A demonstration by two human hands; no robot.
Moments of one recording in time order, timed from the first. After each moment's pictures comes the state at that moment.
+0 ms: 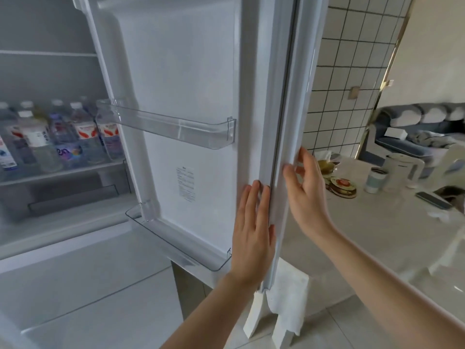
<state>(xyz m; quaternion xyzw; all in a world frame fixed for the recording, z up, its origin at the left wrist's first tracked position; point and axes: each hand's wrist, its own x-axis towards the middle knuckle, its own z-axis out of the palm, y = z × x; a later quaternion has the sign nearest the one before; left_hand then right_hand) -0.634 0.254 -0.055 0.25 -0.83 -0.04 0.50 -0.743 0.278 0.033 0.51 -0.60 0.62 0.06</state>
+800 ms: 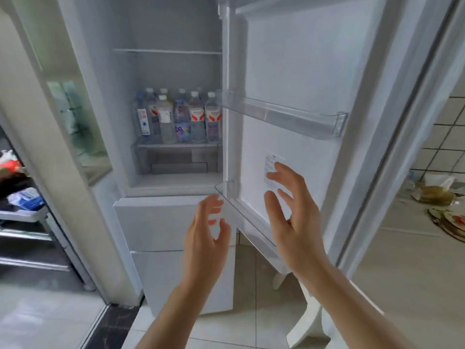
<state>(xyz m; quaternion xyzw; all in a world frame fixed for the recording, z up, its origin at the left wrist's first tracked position) -0.436 0.275 -0.043 0.49 -0.63 -0.11 0.59 -0.581 0.301 0.024 0.66 -0.45 0.59 -0.12</state>
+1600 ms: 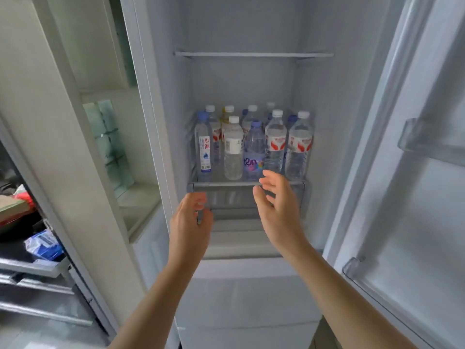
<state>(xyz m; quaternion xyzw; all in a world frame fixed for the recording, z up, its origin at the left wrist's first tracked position) -0.145 -0.061 -0.030 0.57 -0.58 -0.15 0.57 -0.310 -0.064 0.004 0.62 -0.49 0.58 -0.20</state>
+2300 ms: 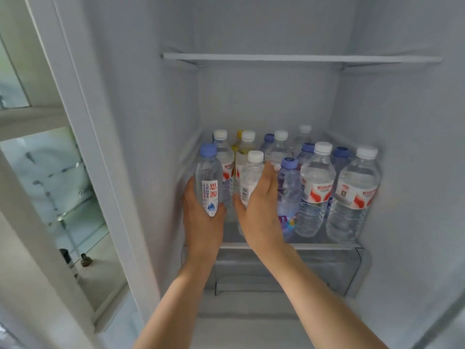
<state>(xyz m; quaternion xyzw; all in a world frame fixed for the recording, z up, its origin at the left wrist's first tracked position) -0.147 -0.306 -0.010 0.56 -0.48 -0.21 0.64 -0.246 -0.318 0.011 0.66 -0.55 0.51 -0.06</state>
